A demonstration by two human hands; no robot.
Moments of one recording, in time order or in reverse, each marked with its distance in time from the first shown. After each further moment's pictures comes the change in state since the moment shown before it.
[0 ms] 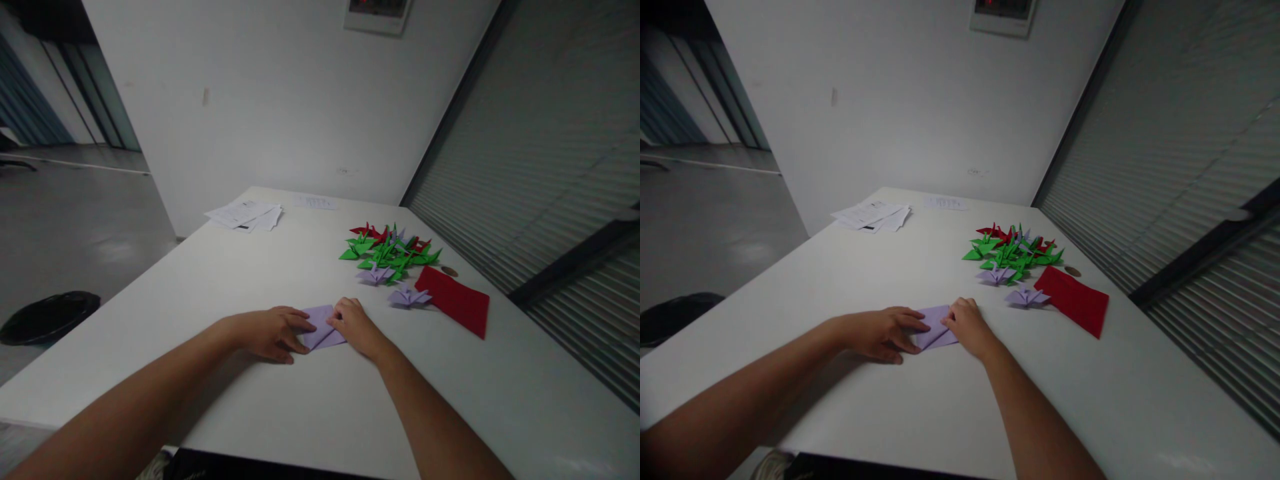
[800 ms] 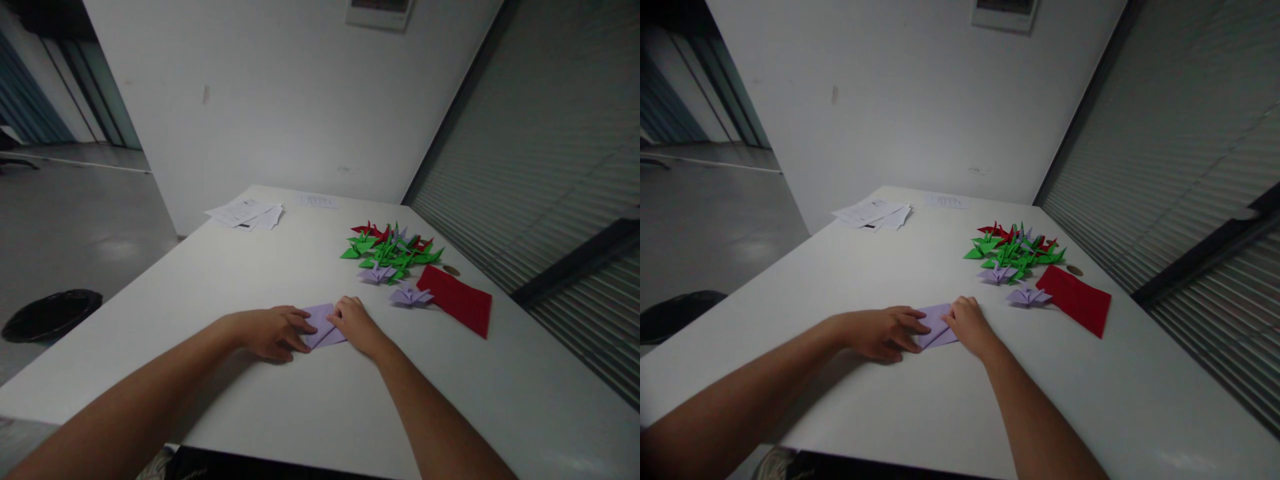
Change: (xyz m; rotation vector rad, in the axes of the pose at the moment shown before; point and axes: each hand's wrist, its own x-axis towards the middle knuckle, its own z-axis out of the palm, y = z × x) left_hand 0.001 0.007 -0.005 -0.036 -0.013 -0.025; right_hand 0.002 -0.006 -0.002 -0.050 0.022 0.026
